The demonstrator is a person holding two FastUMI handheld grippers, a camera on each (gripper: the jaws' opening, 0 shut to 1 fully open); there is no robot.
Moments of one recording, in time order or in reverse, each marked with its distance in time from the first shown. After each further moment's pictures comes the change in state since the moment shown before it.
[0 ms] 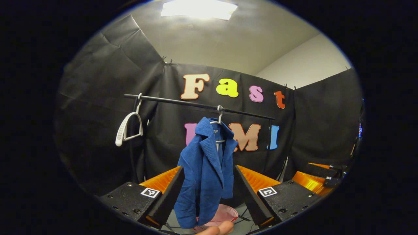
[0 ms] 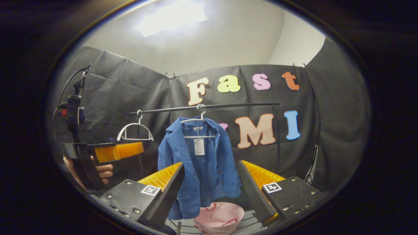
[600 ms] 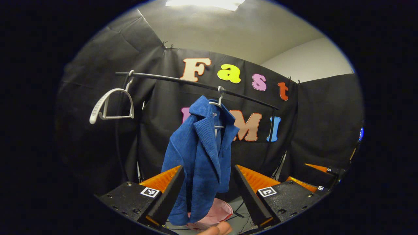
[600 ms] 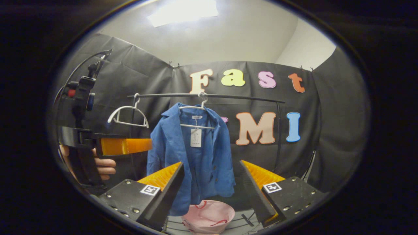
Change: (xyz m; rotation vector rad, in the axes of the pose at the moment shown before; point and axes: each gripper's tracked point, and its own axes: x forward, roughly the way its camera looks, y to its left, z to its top) left arm 0.052 -0.010 -0.045 -0.051 0.115 -0.012; right arm 0.046 -0.022 -0.040 -0.106 0.061 -0.051
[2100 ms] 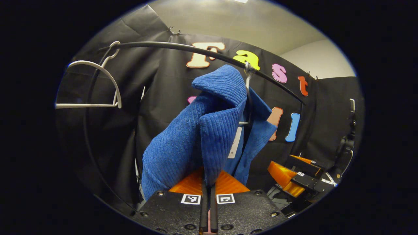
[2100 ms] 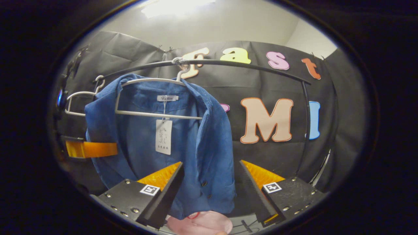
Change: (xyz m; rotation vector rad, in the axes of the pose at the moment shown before) left arm 0.141 0.046 -0.014 -0.036 0.053 0.077; right arm 0.252 -0.019 -0.041 0.036 0.070 0.046
